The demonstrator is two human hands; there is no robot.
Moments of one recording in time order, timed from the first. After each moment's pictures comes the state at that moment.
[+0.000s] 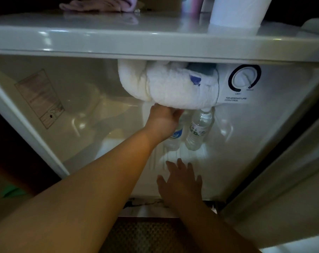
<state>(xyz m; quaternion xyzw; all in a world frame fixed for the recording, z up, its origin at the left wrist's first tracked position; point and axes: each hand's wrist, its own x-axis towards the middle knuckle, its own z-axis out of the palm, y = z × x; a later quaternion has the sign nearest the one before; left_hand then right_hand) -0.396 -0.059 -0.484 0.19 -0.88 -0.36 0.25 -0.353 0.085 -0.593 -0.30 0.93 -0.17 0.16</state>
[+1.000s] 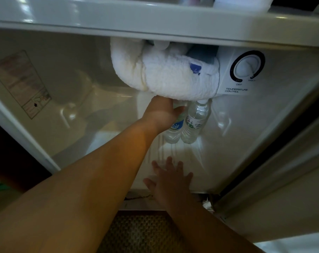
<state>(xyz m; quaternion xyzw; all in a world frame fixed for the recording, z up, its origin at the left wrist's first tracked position) -0.414 -0.070 -0.503 0.19 -0.89 -0.35 0.22 -0.349 0.077 -0.614 -0.35 0.91 -0.04 0.20</state>
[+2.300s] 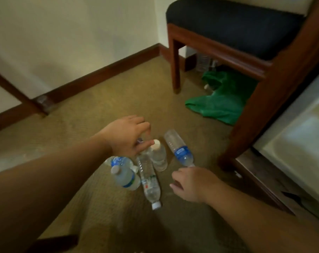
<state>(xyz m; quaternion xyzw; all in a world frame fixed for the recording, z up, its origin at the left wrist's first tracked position) 0.216 -0.110 -0.556 0.46 -0.89 0.03 -0.02 -0.045 -0.050 -0.662 -0.88 0.41 0.03 0.24</state>
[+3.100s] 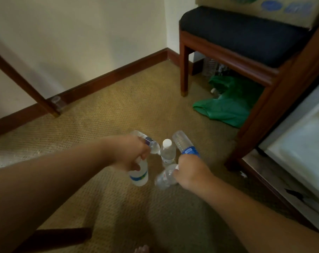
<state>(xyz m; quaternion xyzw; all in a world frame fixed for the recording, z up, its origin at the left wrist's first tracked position) 0.237 -0.068 -0.529 0.47 -0.84 -0.12 -0.26 0.018 -0.037 -0.580 -0.72 0.63 0.06 0.29</state>
